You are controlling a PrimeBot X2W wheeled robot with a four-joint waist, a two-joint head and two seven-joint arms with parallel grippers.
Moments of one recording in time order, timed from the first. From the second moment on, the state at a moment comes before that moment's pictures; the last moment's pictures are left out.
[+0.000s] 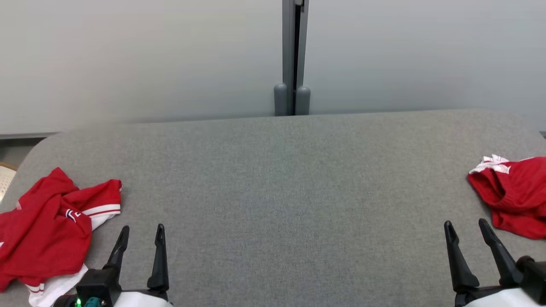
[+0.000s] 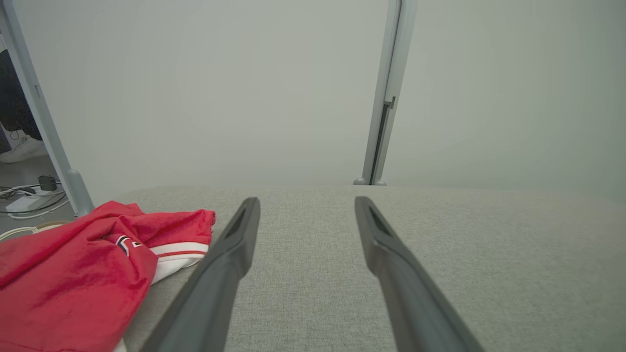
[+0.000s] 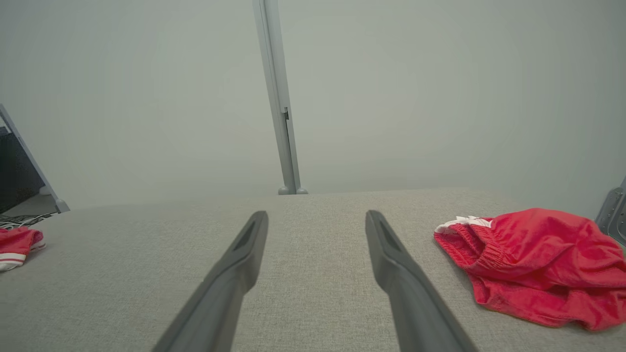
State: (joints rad) left arm 0.06 0.13 -0.13 0.15 -0.27 0.09 -0.24; right arm 0.15 -0.14 0.02 -0.05 0.25 0.13 -0.04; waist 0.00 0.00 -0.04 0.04
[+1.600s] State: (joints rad) left arm 0.02 0.18 -0.13 0.21 -0.32 0.09 -0.23; right arm 0.22 -0.10 0.01 -0.15 0.24 0.13 0.00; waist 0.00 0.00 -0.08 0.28
